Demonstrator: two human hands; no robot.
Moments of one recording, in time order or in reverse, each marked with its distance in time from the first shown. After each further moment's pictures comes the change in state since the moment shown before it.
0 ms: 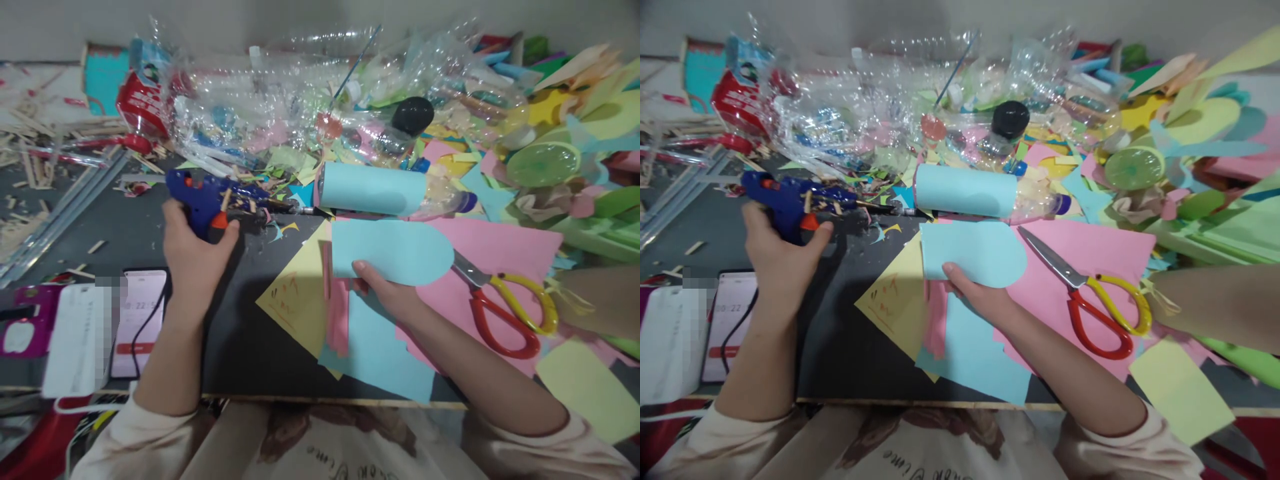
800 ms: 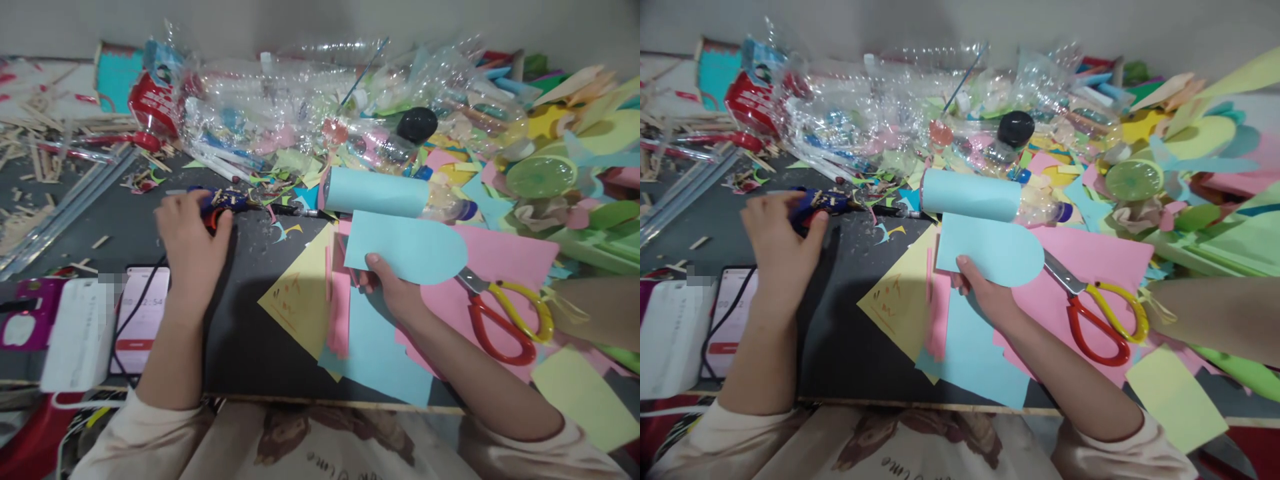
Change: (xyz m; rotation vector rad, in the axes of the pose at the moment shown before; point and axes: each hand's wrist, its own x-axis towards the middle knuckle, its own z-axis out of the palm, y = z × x) left_hand 0.005 -0.003 -0.002 0.152 -0.053 0.125; right_hand 0.004 0.001 -0.002 0.065 0.061 -0.097
